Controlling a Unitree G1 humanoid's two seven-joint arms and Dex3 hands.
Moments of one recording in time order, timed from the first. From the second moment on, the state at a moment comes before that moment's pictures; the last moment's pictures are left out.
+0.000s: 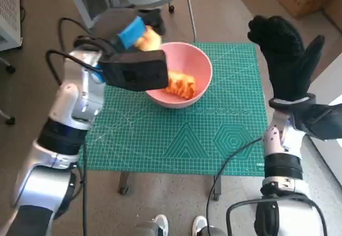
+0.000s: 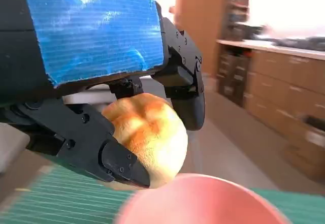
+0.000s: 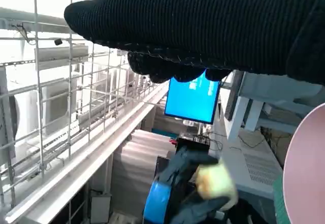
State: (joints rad) left arm -1.10 0.42 -0.37 0.51 0.67 0.15 -0.26; right arm -0.88 -0.17 -0.34 0.89 0.42 -0.70 0.70
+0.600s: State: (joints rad) left arm -1.17 0.30 -0.44 0.81 0.68 0.05 -0.18; right arm -0.81 -0.18 -0.33 0.78 0.43 -0.67 0.68
